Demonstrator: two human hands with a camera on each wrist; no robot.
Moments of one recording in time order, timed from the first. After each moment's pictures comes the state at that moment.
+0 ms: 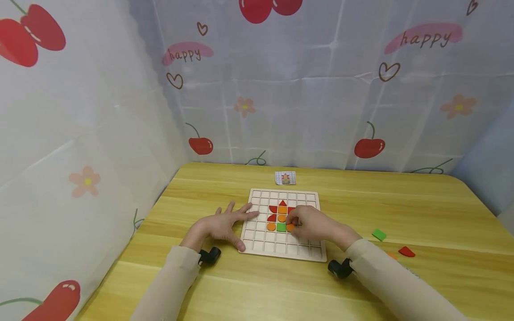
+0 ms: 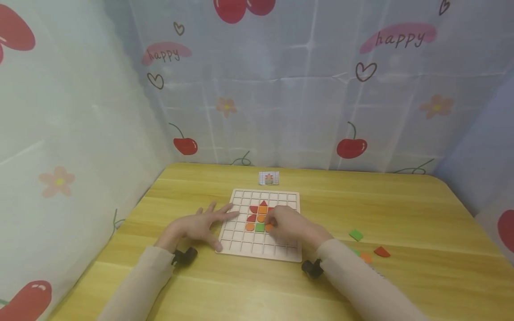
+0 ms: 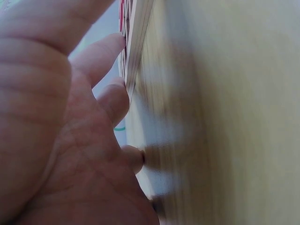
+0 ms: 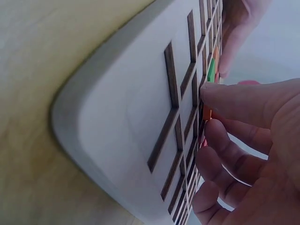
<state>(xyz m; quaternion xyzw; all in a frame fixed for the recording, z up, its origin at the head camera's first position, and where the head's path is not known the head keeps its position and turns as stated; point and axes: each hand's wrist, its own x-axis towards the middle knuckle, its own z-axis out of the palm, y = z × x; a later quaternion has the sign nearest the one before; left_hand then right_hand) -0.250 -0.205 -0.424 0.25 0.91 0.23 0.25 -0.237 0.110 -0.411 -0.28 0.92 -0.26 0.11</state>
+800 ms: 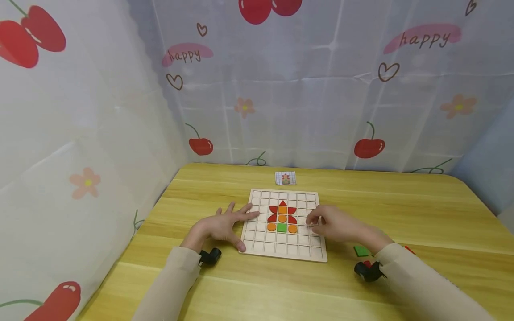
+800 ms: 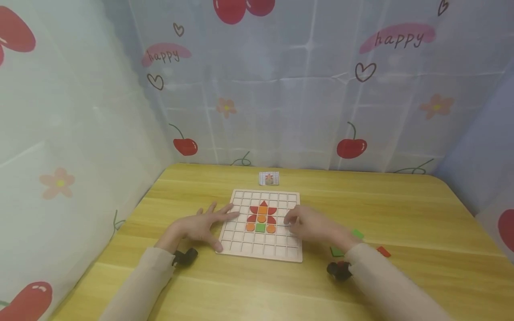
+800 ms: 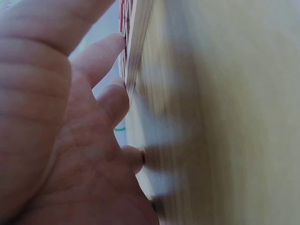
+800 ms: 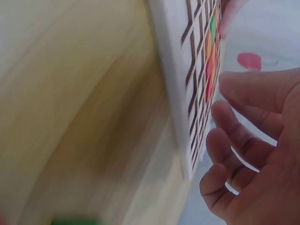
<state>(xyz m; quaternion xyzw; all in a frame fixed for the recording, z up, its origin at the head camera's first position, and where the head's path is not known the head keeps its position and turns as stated) -0.250 -0.204 -0.424 0.24 0.91 0.24 0.25 -0.226 0.163 -0.401 -0.26 0.91 -0.29 0.11</state>
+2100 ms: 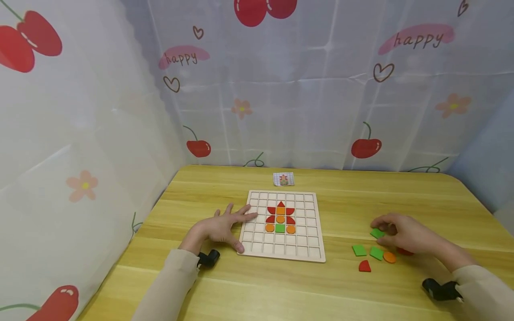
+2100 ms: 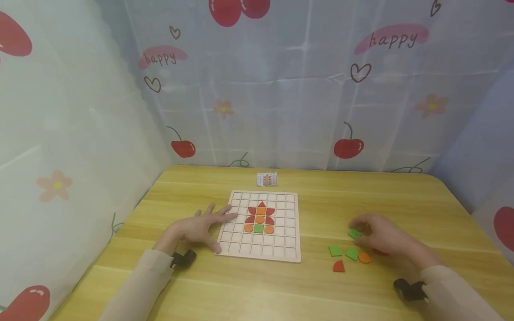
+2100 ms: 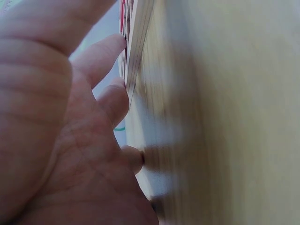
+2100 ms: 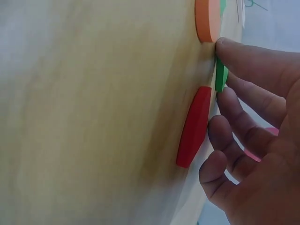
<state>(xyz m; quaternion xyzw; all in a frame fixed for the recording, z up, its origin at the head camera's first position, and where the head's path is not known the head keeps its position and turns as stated) -0.248 -0.203 -0.422 0.24 0.91 0.24 0.25 -0.201 0.323 -0.420 -0.20 0.95 -0.25 0.07</state>
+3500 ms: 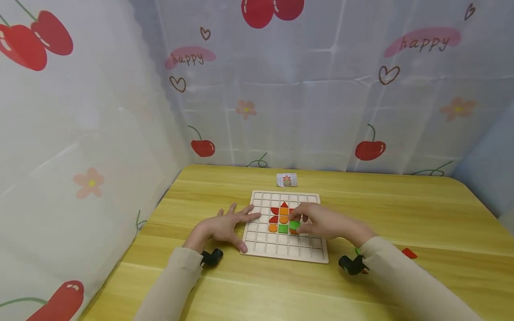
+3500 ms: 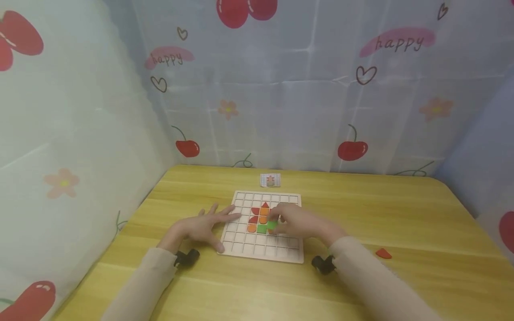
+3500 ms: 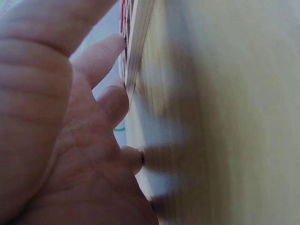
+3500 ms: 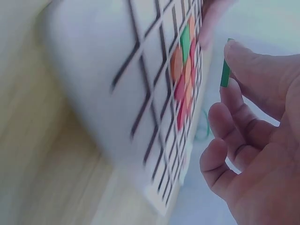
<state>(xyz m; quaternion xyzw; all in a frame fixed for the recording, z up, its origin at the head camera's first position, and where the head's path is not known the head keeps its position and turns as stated) -0.248 -0.204 -0.421 0.25 0.91 0.23 0.25 -0.238 0.133 -0.390 -0.36 0.89 -0.24 0.12</state>
